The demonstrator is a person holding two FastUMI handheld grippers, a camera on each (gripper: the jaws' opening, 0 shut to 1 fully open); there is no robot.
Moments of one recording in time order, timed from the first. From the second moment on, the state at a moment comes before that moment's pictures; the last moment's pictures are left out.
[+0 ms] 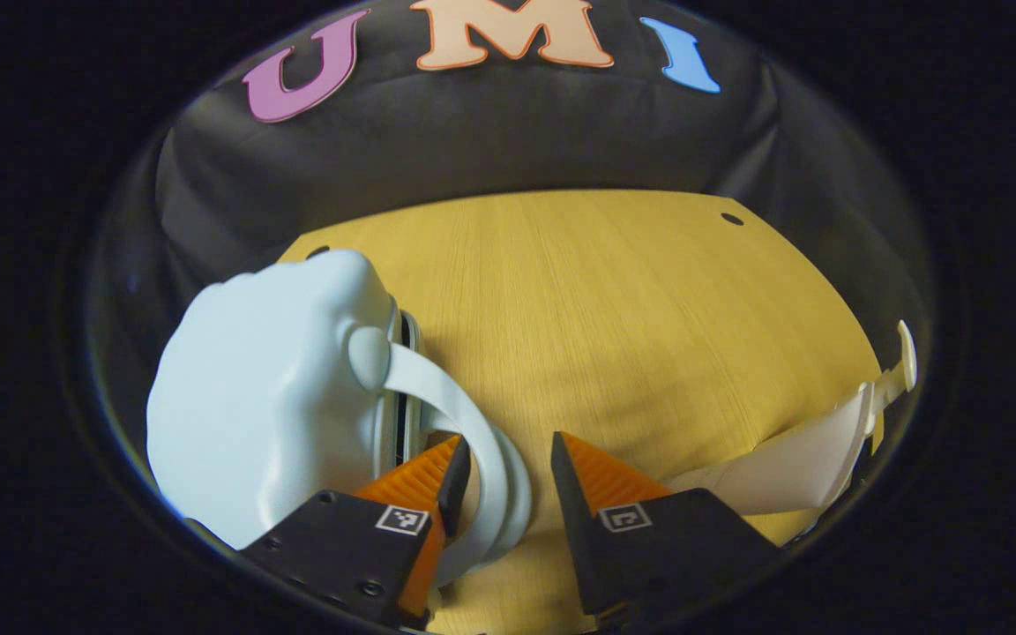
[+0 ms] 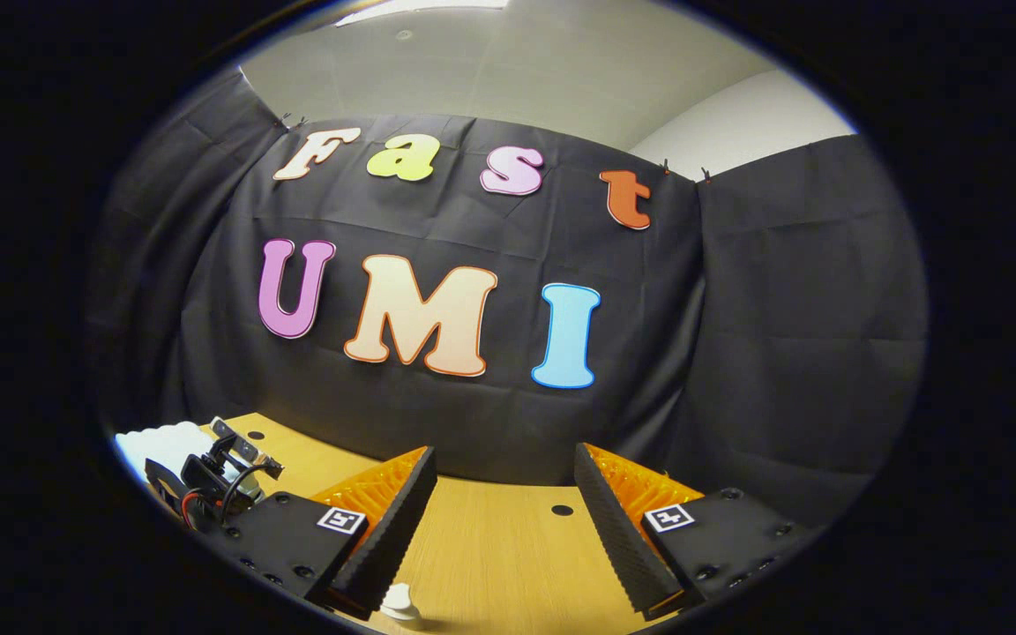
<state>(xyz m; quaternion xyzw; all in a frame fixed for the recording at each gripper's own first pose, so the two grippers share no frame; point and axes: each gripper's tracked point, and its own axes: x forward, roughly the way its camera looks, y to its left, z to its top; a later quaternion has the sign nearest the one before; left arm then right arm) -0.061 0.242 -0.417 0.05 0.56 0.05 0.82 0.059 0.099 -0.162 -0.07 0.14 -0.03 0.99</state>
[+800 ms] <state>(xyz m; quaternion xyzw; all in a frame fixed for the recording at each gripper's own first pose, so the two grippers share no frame) -0.012 0.247 -0.294 0.01 0.52 0.09 0.85 0.040 0.110 -0.169 0.00 0.12 0.09 0.99</state>
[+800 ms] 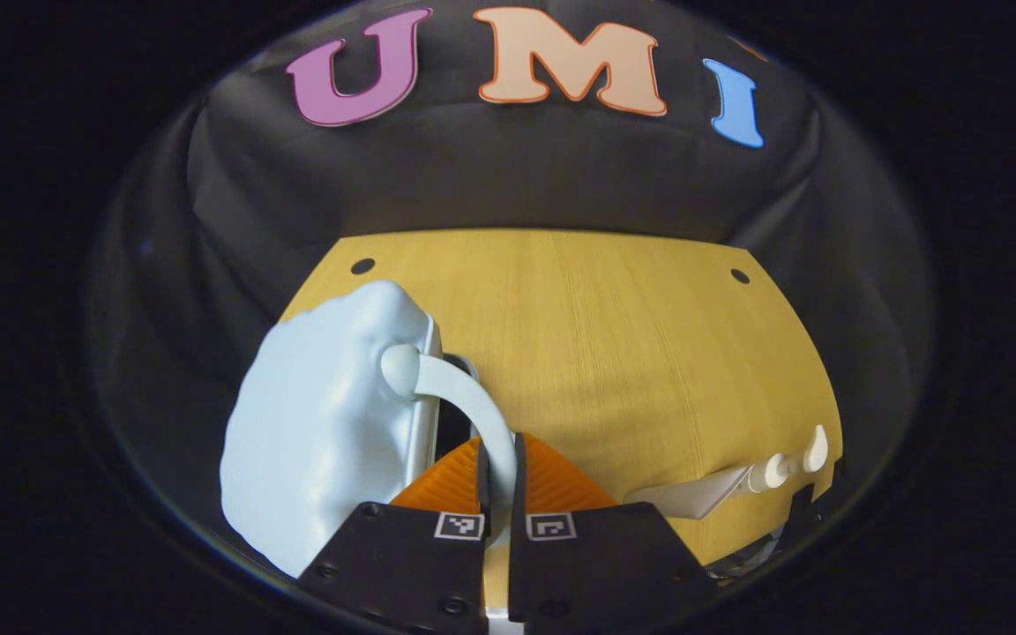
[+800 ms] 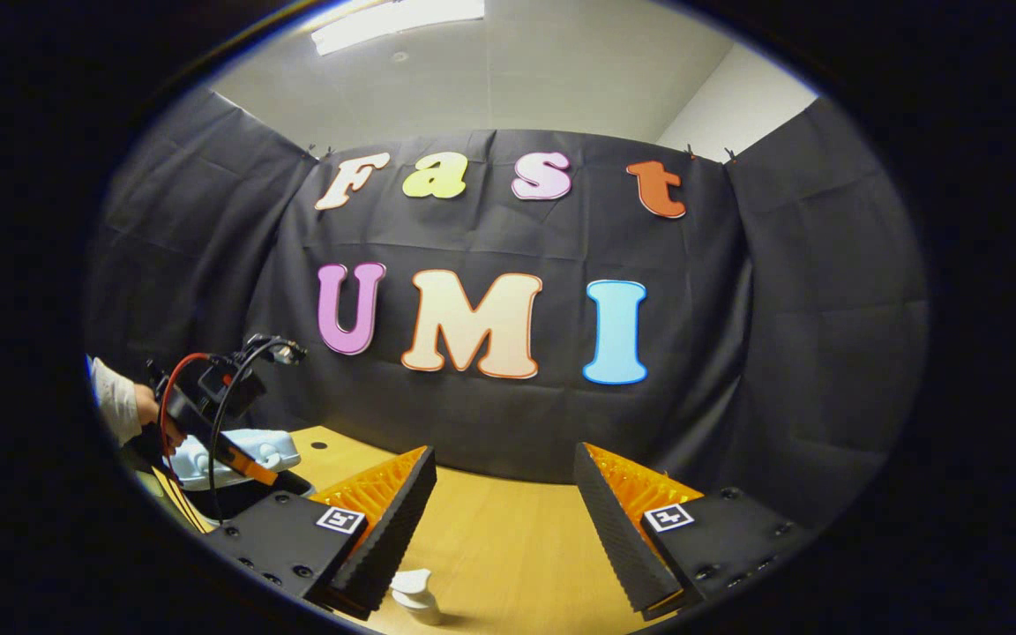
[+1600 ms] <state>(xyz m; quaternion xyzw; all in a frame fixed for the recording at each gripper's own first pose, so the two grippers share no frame) -0.027 0.557 -0.152 0.16 0.42 0.17 0.88 0.064 0.233 -0.174 -0.02 0.14 0.03 0.99</state>
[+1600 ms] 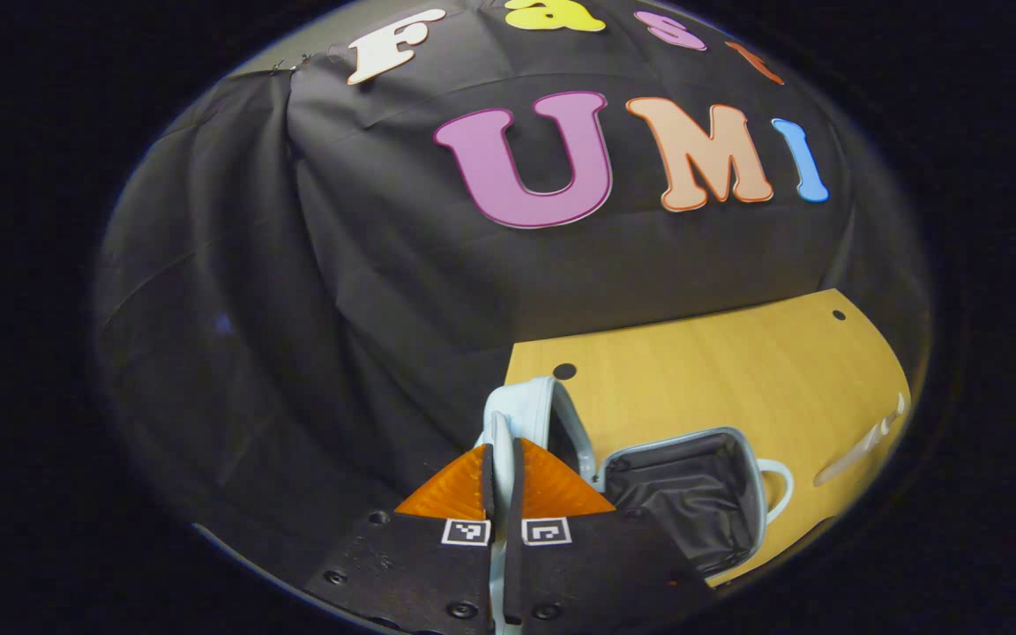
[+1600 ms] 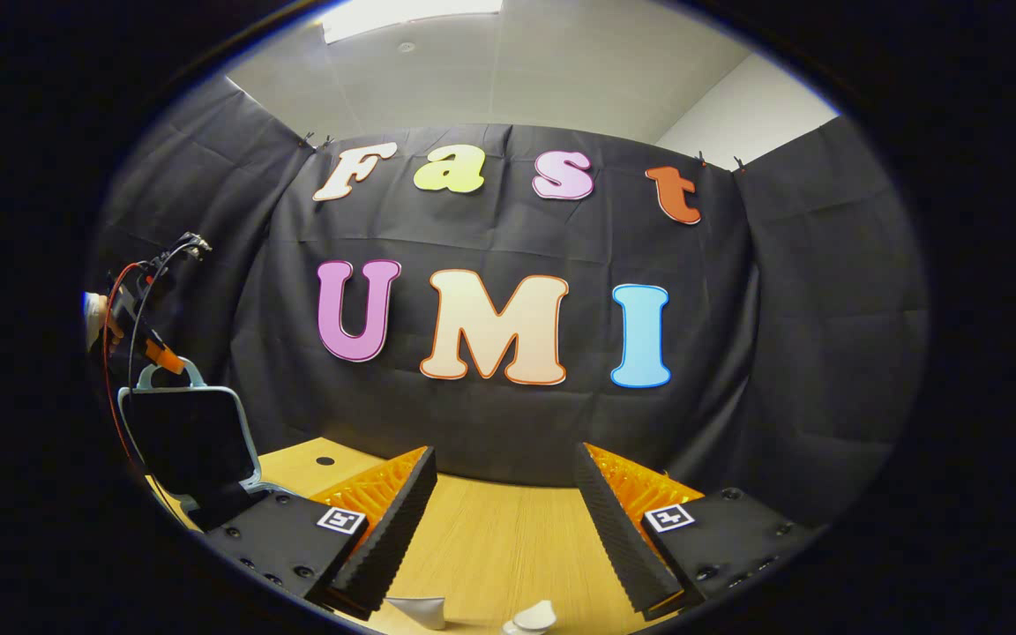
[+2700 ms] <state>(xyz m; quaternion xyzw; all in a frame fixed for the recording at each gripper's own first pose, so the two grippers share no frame) -0.137 0.798 -0.374 0.01 0.50 0.23 0.84 0.085 0.281 -0.179 -0.09 0.19 0.00 0.98</state>
